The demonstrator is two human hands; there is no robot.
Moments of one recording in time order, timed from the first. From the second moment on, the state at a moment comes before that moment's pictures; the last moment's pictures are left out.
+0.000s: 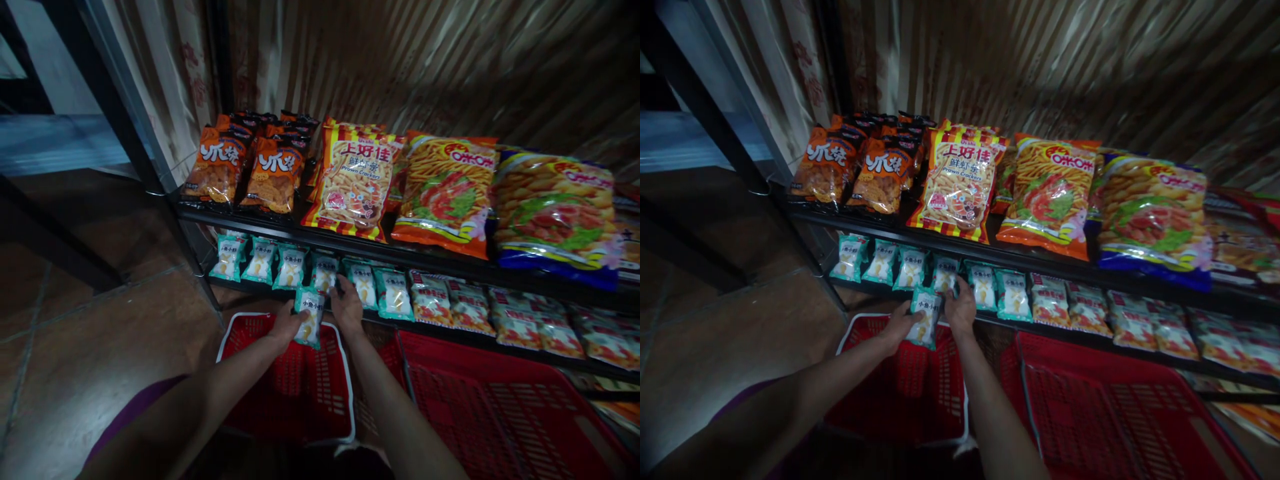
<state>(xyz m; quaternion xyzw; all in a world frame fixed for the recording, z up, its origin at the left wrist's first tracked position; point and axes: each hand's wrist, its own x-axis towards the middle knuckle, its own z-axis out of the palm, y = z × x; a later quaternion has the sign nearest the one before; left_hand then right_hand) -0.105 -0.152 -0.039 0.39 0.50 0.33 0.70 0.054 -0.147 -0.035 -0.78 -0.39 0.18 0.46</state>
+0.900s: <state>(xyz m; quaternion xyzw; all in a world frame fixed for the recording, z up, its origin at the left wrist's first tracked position) -0.114 -0.152 -0.032 0.35 0.55 0.25 0.71 0.043 -0.121 -0.048 -0.86 -0.45 0.07 0.23</state>
